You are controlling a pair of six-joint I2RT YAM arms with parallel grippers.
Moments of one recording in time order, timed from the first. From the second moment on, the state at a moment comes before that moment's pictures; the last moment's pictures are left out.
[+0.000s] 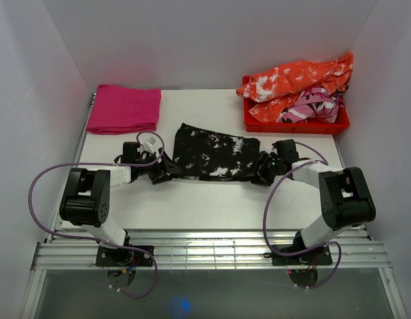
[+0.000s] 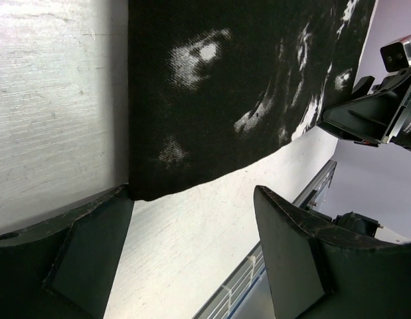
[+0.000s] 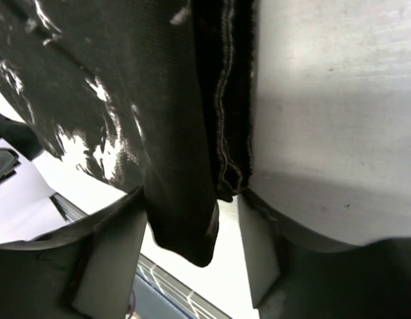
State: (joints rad) left arm -0.10 1.62 0.65 0.10 0.71 -0.59; right arm 0.21 1.56 0.70 -0.12 -0.50 0.73
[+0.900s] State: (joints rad) left arm -0.24 1.67 0.77 0.07 0.43 -0.53; right arm 0.26 1.57 0.70 -0.13 -0.44 0.62
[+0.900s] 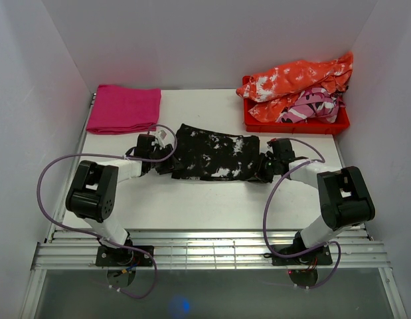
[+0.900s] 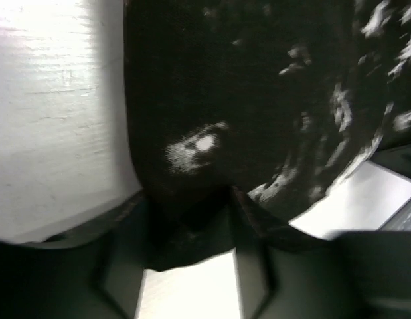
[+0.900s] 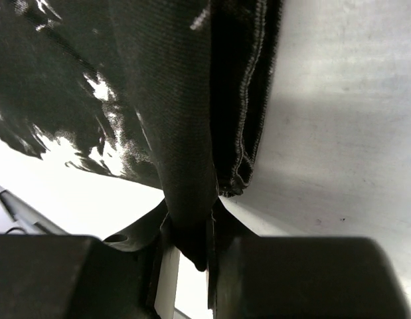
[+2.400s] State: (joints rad) left arm -0.01 1.64 0.98 -0.26 0.18 -0.19; right arm 0.57 1.85 1.20 -0.18 -0.35 0.44
